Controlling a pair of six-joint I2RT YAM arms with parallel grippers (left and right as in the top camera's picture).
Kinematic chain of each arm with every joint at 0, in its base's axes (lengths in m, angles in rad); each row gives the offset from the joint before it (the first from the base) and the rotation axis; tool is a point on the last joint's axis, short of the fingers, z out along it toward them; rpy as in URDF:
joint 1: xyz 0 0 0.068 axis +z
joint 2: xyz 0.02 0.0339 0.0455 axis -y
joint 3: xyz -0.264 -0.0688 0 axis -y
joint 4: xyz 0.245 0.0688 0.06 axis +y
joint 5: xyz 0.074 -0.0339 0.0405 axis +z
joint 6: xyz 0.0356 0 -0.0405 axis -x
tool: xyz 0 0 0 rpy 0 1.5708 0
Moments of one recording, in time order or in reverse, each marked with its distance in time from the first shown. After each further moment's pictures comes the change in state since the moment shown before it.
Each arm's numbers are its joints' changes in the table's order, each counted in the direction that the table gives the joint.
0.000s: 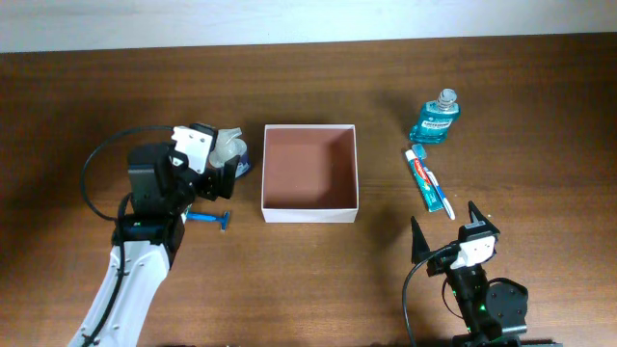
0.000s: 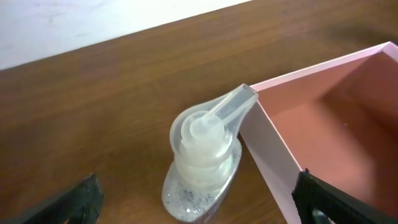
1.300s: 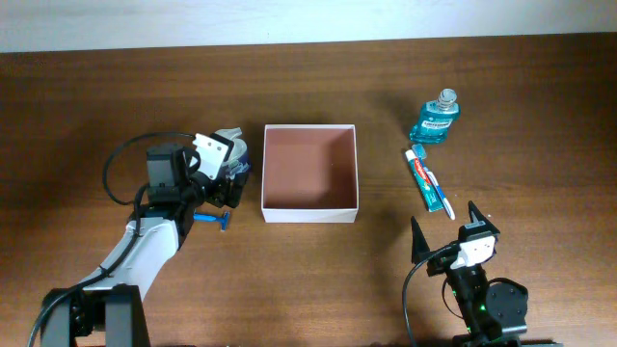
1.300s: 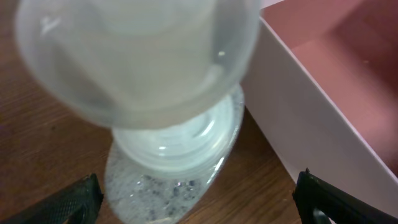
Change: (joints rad) left arm 0.000 -0.232 0.000 -0.038 -0.058 -0.103; right arm 0.000 0.000 0.000 0.000 0.000 0.000
